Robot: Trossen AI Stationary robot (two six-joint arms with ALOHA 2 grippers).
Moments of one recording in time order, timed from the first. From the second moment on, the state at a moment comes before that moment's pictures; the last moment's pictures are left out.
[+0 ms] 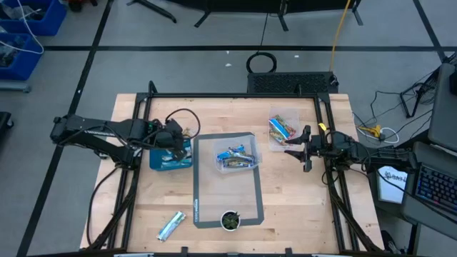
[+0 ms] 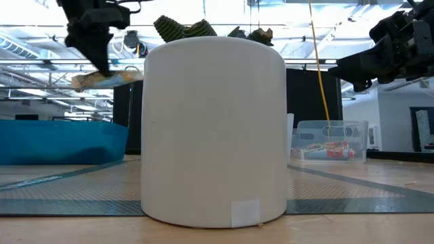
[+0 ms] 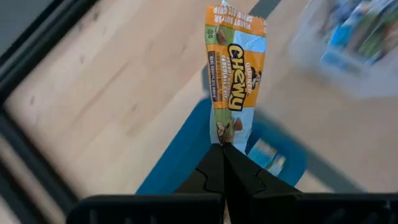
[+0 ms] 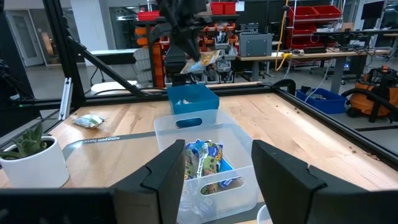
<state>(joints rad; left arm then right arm) -0.06 1.17 1.06 -1.14 -0.39 -0.74 -0.10 0.07 0.02 0.04 0.00 0.05</state>
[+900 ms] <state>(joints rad) -0.11 1.18 0.72 -1.11 -0.17 -0.95 -0.10 0.07 0.02 0.04 0.00 0.05</state>
